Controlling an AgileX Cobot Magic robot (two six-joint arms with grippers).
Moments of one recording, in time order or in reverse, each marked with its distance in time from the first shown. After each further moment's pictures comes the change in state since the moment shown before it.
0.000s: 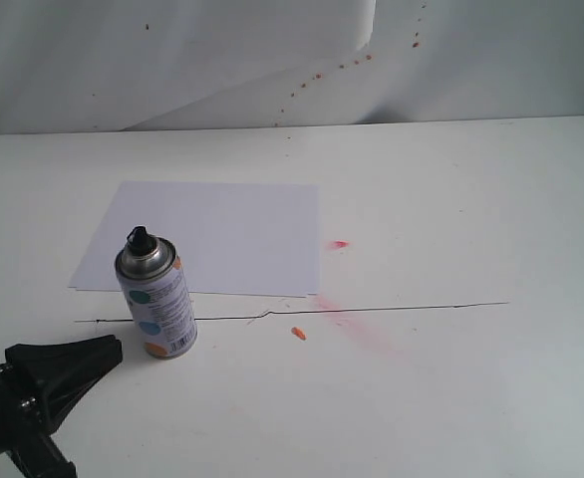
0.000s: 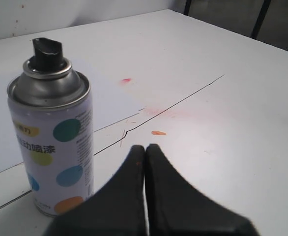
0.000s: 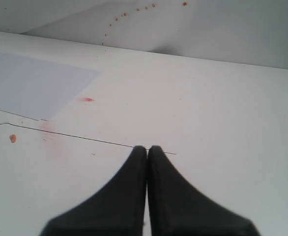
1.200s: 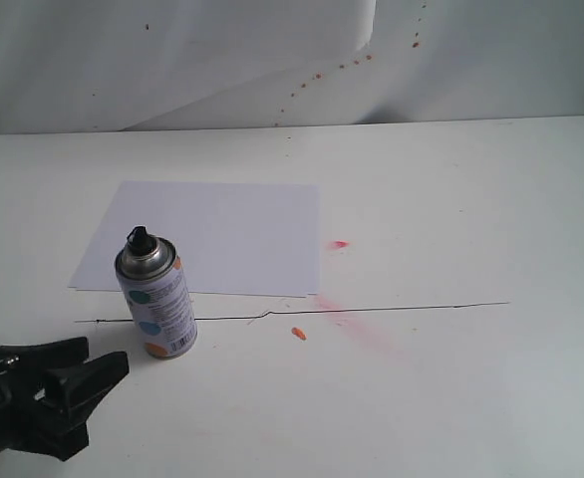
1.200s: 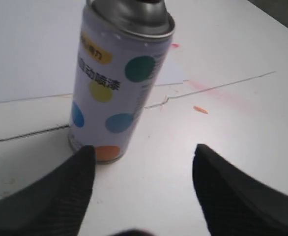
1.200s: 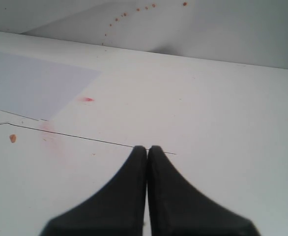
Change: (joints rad) left arm 0.000 0.214 0.000 -0.199 -0.023 -0.038; right arm 0.000 0.000 0.000 0.000 0.000 0.000
